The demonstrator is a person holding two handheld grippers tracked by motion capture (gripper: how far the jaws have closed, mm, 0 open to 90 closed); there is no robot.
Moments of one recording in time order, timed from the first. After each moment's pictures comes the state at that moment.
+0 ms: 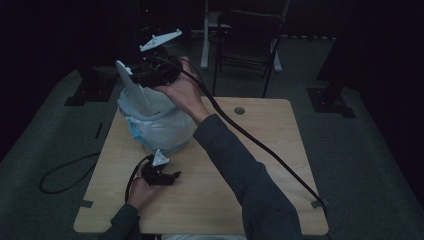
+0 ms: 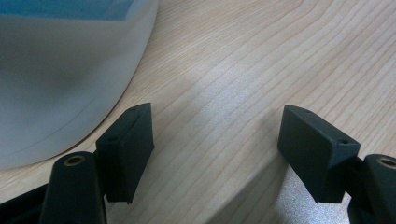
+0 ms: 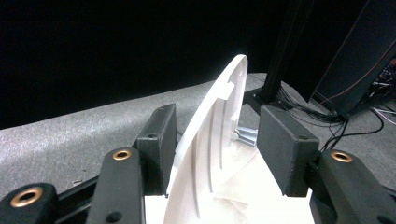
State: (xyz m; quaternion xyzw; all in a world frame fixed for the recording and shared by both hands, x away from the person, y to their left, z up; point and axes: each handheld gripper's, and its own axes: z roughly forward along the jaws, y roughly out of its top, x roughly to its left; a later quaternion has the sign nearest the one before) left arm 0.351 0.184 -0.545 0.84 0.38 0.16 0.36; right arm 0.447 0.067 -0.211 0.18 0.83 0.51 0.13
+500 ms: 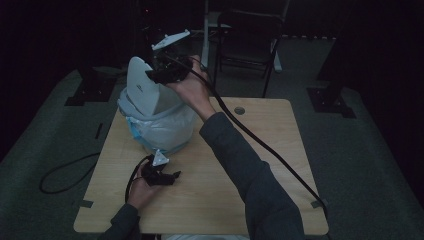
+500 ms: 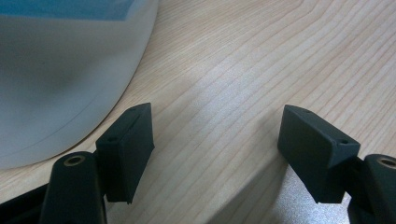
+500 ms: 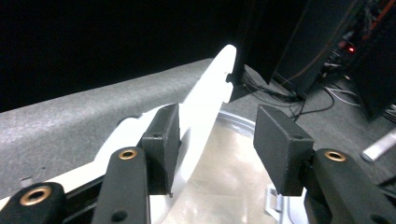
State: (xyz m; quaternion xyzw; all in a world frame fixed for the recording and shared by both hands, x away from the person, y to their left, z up) left arm 0.351 0.184 -0.545 0.84 0.38 0.16 0.36; right arm 0.467 0.048 -0.222 0.22 0.83 0.47 0.19
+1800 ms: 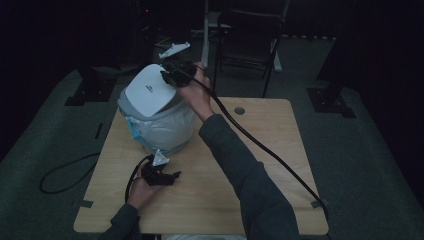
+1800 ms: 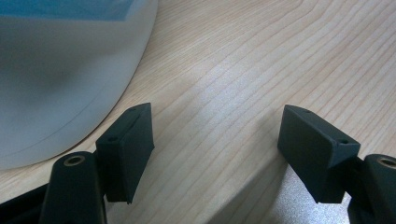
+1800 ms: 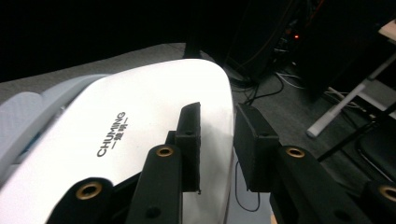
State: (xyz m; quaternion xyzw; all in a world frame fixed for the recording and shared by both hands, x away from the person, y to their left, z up) left arm 0.351 0.183 -0.545 0.84 0.38 0.16 0.36; right arm 0.493 0.047 -0.263 0.26 0.82 0.43 0.27
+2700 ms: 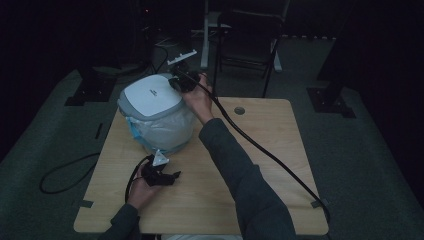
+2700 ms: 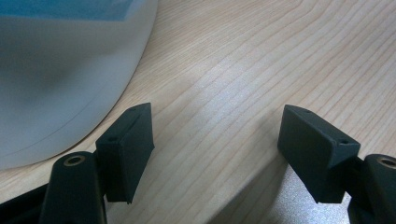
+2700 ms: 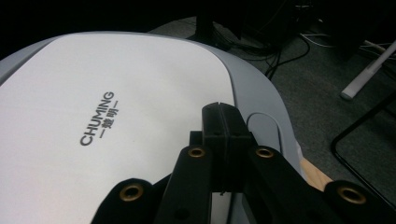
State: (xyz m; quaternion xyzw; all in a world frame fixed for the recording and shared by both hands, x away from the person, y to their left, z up) left arm 0.350 0.184 -0.545 0.84 0.38 0.16 0.36; right arm 0.518 0.038 -0.303 0.32 0.83 0.42 0.19
